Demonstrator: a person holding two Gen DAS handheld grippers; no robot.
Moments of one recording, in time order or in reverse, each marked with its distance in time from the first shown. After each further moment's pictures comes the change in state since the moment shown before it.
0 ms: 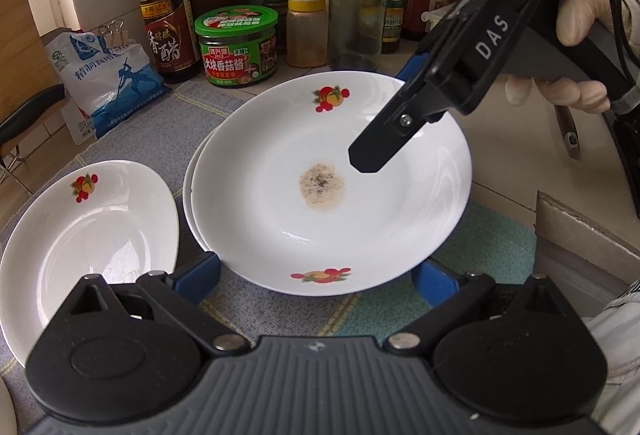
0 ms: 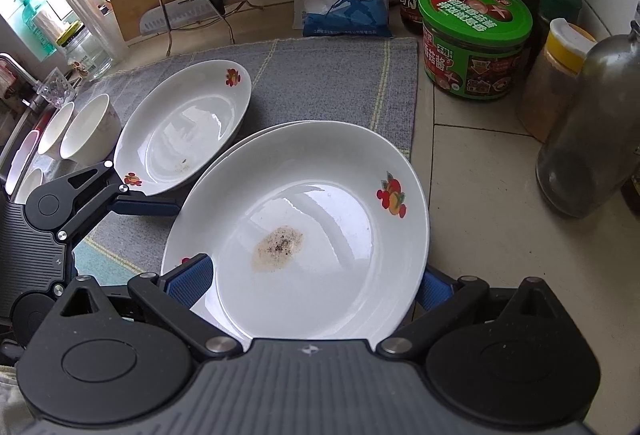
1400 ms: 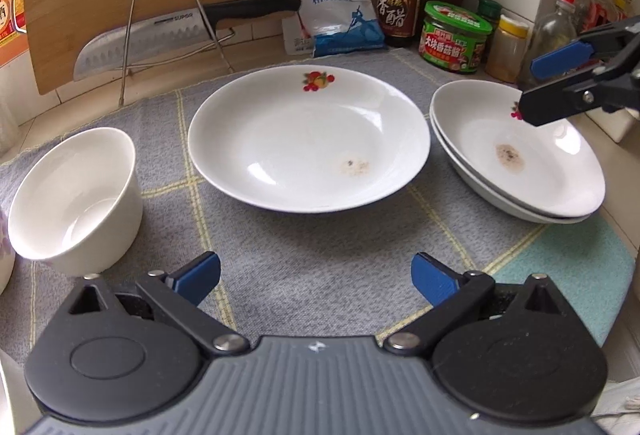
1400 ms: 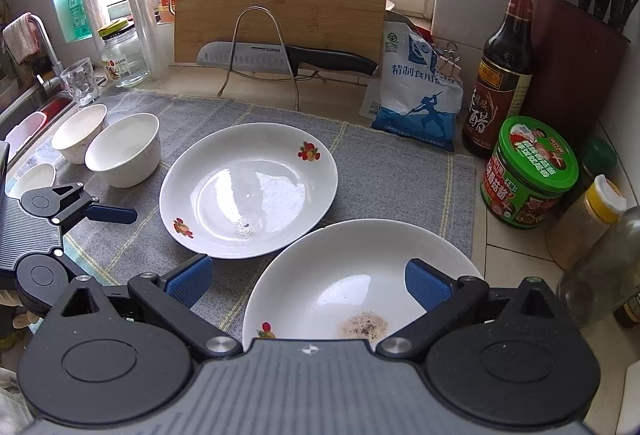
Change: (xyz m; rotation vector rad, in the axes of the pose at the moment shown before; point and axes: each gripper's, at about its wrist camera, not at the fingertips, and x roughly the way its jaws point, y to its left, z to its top) left arm -0.049 0.081 -0.085 -0.403 -0.001 0.329; right arm 0.000 0.105 0.018 -0.239 -0.204 -0.099
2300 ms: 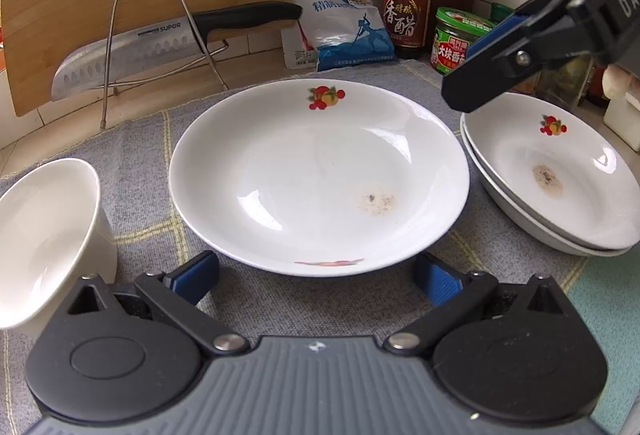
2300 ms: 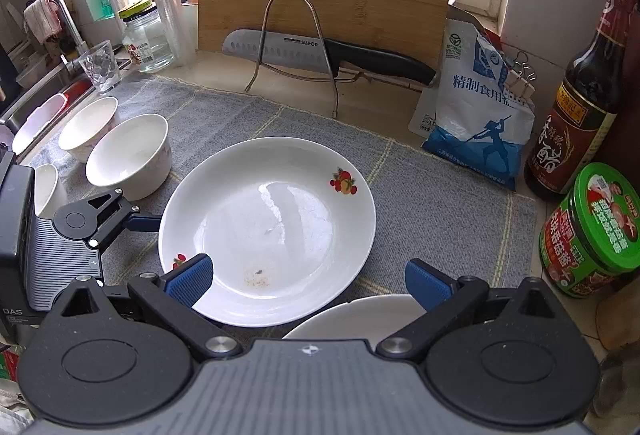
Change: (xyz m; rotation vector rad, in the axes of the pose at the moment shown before) left arm 0.040 0.008 0.017 0.024 -0.067 -0.003; right arm 0.066 -0.009 0.056 -0.086 0.067 0.124
